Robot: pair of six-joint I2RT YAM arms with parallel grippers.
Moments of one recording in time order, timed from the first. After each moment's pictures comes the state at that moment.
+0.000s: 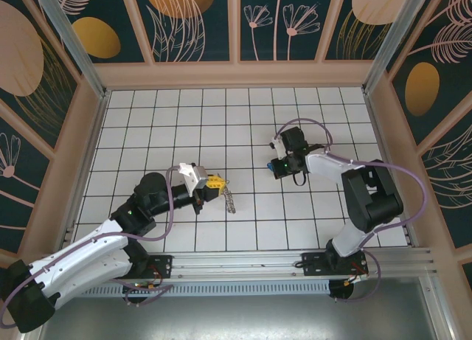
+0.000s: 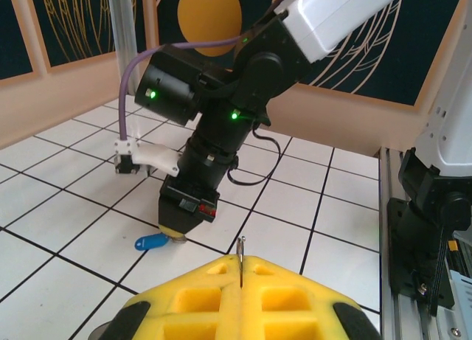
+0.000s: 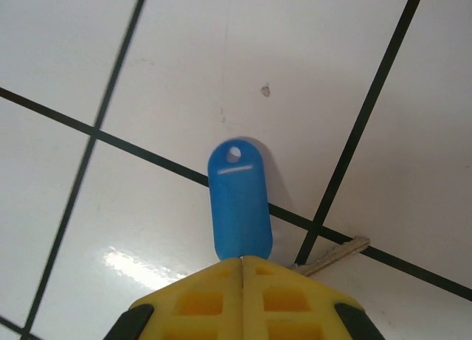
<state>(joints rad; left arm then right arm) -0.80 0.77 0.46 0.19 0.39 -0.06 0.43 1.63 0.91 -0.37 -0.15 0.03</state>
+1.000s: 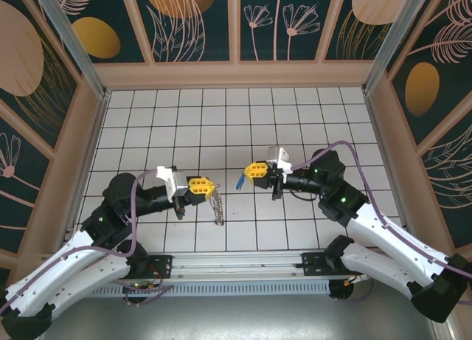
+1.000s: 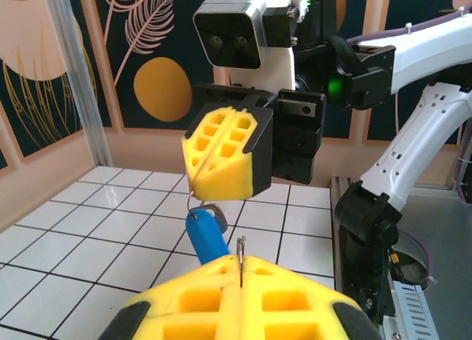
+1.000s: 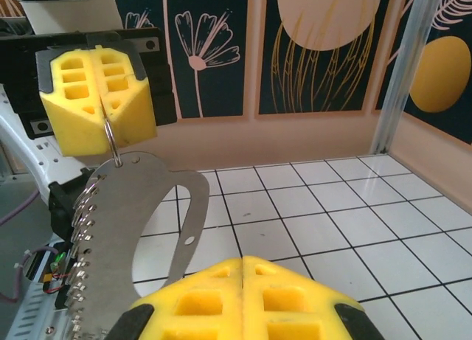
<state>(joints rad) -0.80 0.59 0.66 -0.07 0.53 0.02 0.75 0.83 0.70 0.07 -0.64 -0.11</state>
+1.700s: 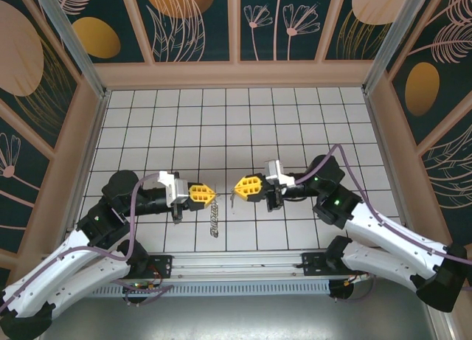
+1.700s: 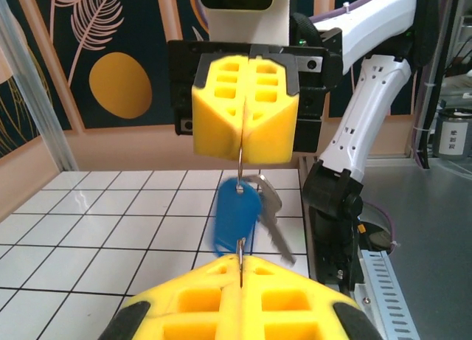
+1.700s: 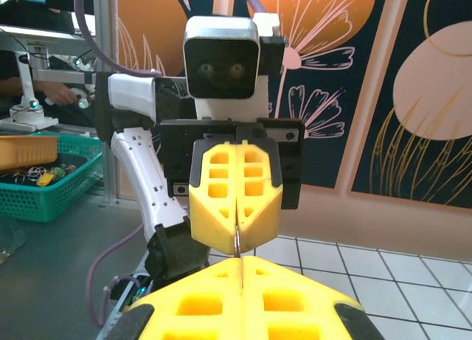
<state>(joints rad) -0.80 0.60 0.71 -0.17 0.65 0.11 0.89 0.87 0.70 0.30 -0.81 -0.06</state>
